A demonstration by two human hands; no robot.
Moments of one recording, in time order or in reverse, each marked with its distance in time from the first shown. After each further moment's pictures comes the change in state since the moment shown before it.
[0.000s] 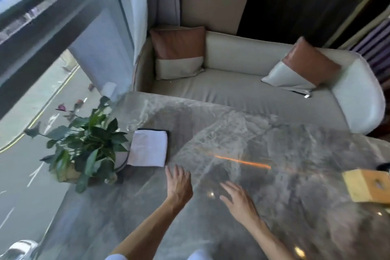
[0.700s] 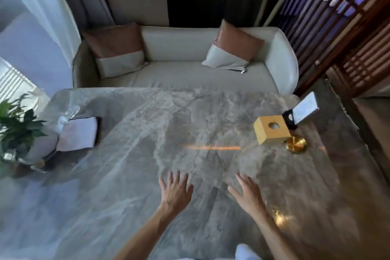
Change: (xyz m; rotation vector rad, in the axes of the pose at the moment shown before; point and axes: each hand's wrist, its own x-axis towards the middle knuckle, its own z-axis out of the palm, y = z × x) left_hand -0.162 0.298 0.031 -0.143 -0.063 0.120; right_hand -0.257 0.245 -0.114 0.035 0.075 0.395
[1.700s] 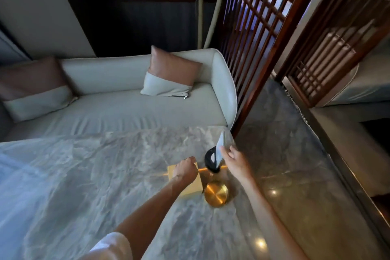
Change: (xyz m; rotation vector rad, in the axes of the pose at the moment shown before) left_hand 0.261 0.456 -0.097 -0.330 0.017 0.062; right_hand 0.227 0.231 -0.321 0.651 0.105 0.266
